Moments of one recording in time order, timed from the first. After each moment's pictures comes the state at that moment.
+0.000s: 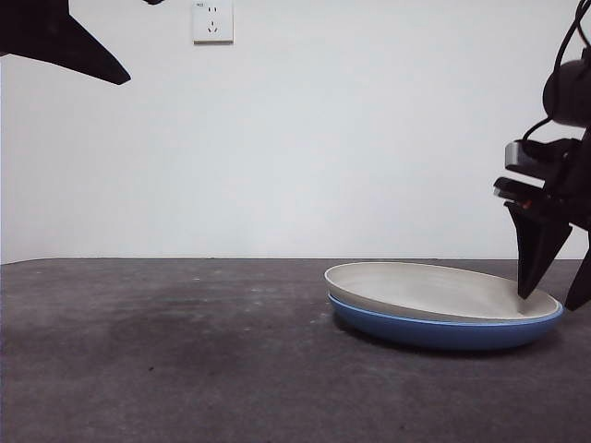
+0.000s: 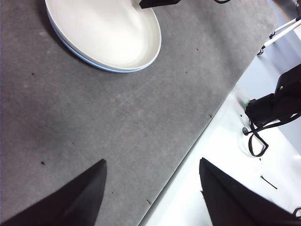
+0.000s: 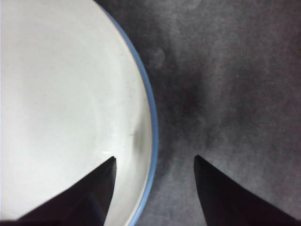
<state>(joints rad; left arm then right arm) -0.47 1.07 1.02 -0.84 0.63 0.01 0.06 1.65 1.01 -0.57 -0.29 0.09</state>
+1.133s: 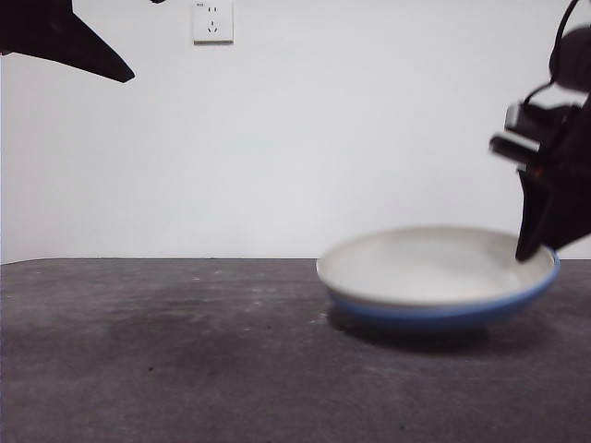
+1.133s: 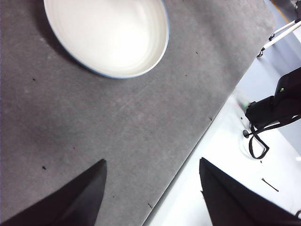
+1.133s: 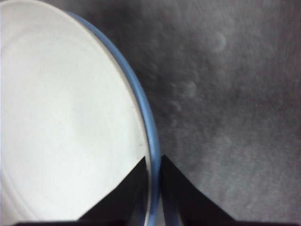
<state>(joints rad) -0.47 1.07 1.02 -0.83 0.63 0.01 0.06 1.53 1.01 -0.54 -0.39 0.13</state>
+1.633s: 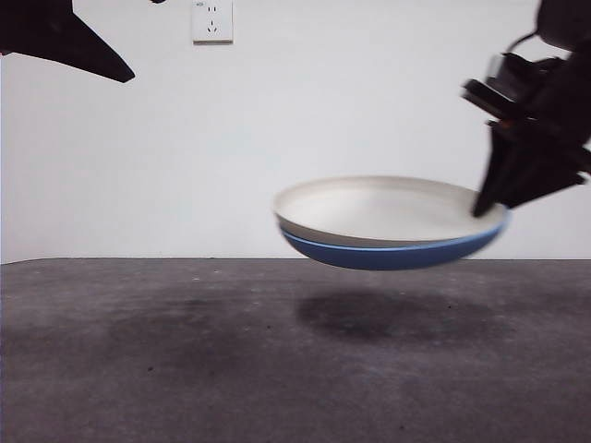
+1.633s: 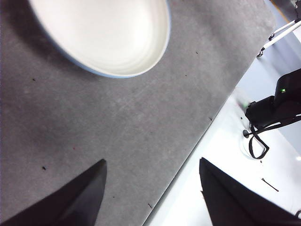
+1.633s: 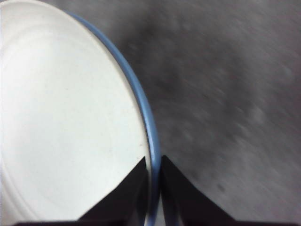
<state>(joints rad) -0.47 1.07 1.02 -0.83 0.63 0.01 0.17 1.47 1.01 -0.46 -0.44 0.23</state>
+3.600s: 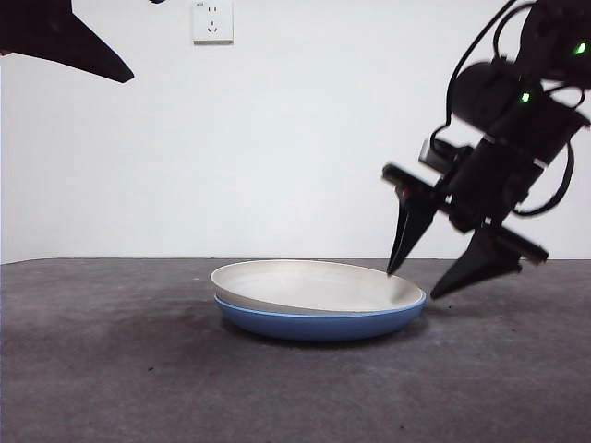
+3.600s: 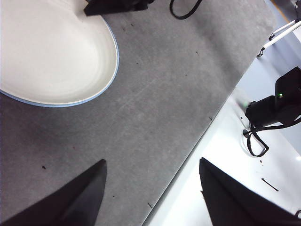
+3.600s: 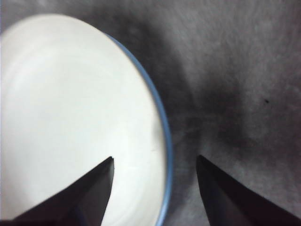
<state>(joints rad) -0.47 1.07 1.02 -0.83 0.63 0.01 0.28 1.71 1.03 -0.27 -0.39 0.44</state>
